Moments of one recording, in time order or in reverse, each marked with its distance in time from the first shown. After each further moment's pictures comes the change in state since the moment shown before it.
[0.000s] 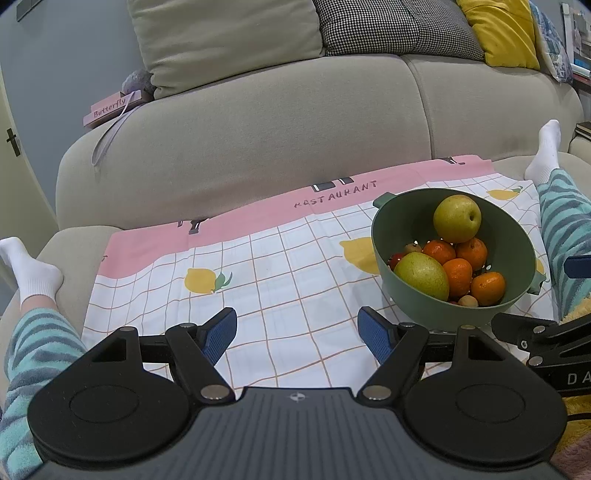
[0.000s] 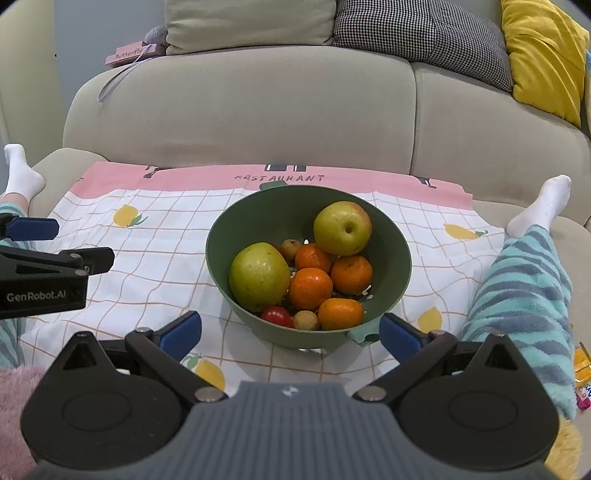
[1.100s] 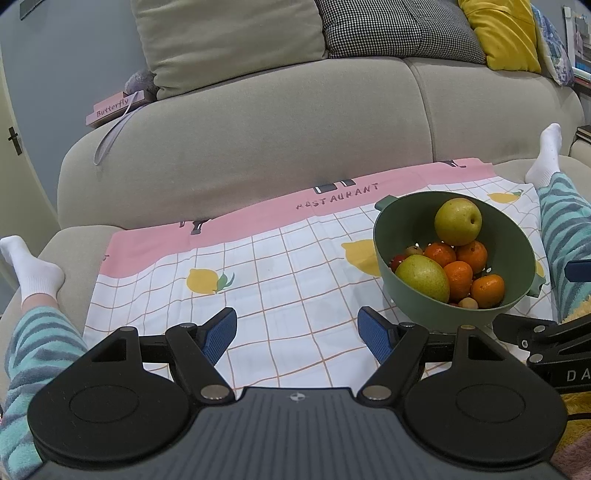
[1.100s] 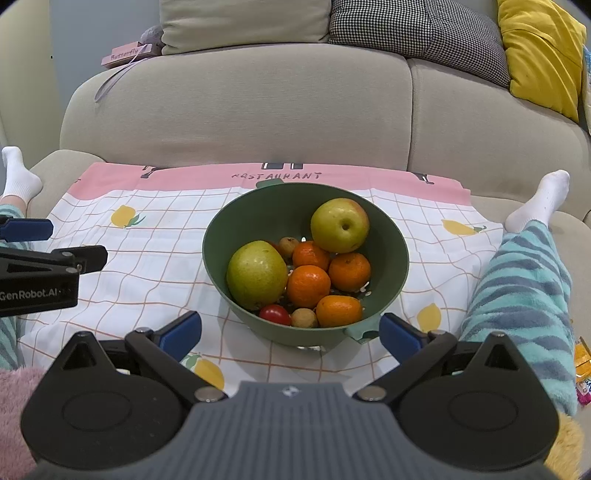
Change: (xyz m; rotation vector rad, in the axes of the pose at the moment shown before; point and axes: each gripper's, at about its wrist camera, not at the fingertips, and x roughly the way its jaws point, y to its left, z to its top) left arm -0.003 0.001 0.001 -0.010 -0.001 0.003; right arm -0.001 -0.002 -0.001 0.008 0.004 -0.001
